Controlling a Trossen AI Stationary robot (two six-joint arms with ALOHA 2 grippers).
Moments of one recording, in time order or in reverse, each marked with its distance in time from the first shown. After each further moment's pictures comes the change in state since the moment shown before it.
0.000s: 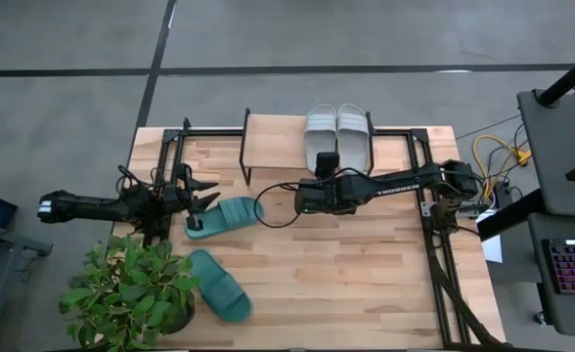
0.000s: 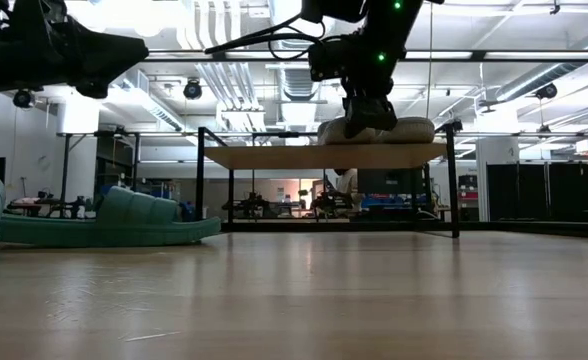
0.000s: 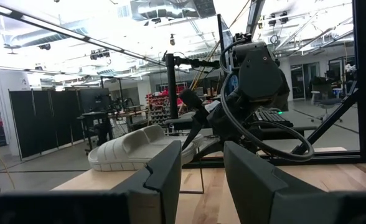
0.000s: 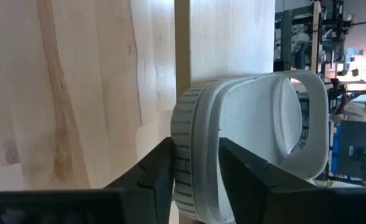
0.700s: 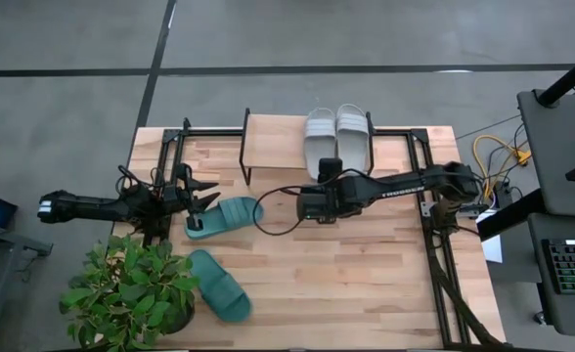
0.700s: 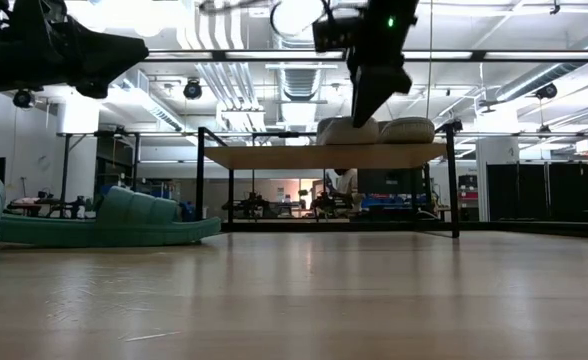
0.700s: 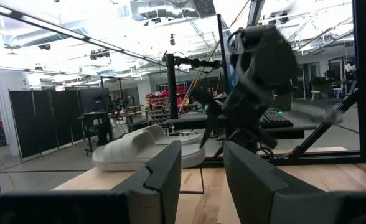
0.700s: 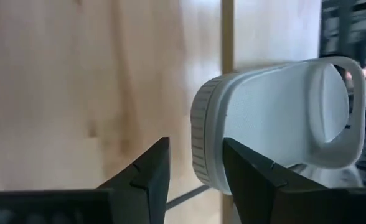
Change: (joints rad) left arm 0.000 0.000 0.000 0.000 0.000 0.001; right arm 0.064 0.000 0.125 -0.217 -0.192 0.159
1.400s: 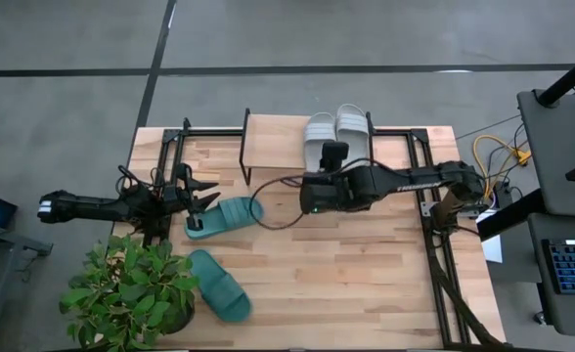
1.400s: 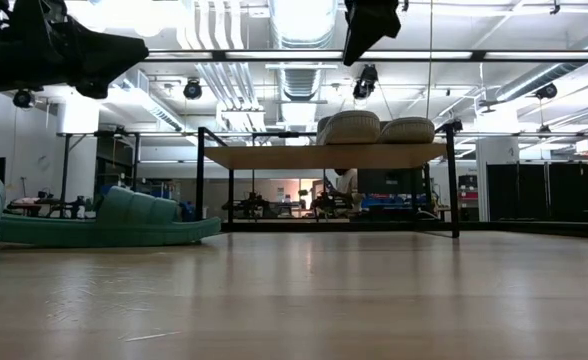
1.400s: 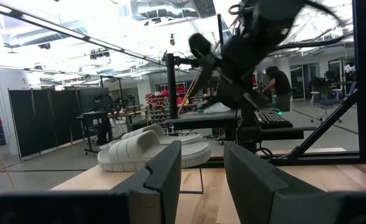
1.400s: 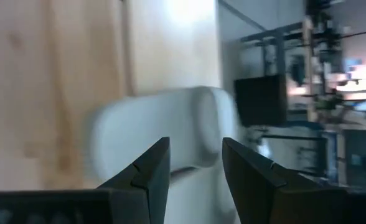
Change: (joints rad) left arm 0.000 0.000 0.000 0.000 0.000 -0.006; right arm 0.016 -0.031 0.230 -0.134 0.195 -0.095
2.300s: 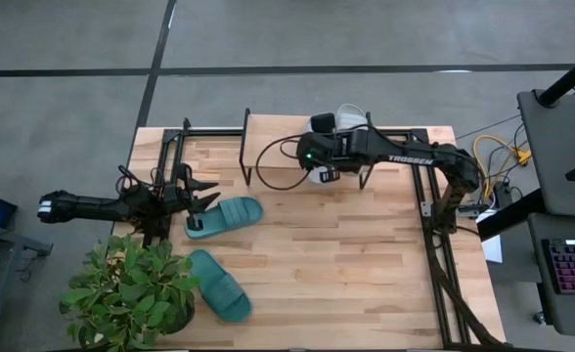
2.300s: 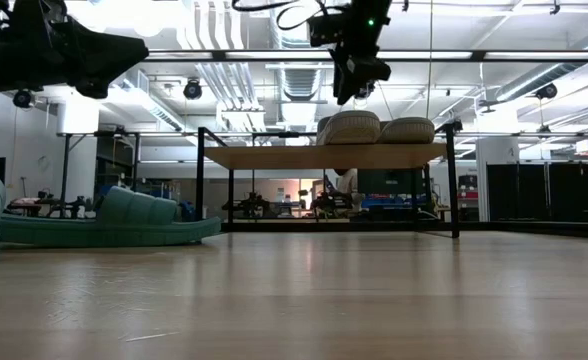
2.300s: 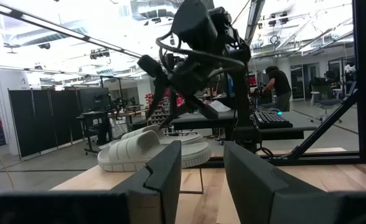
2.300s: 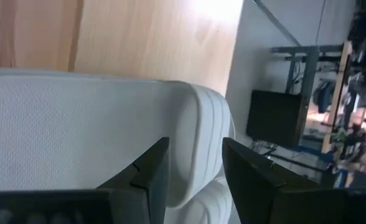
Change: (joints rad) left arm 0.000 0.000 0.000 0.000 0.000 0.000; right arm -0.283 -0.006 -0.062 0.225 -0.240 -0.522
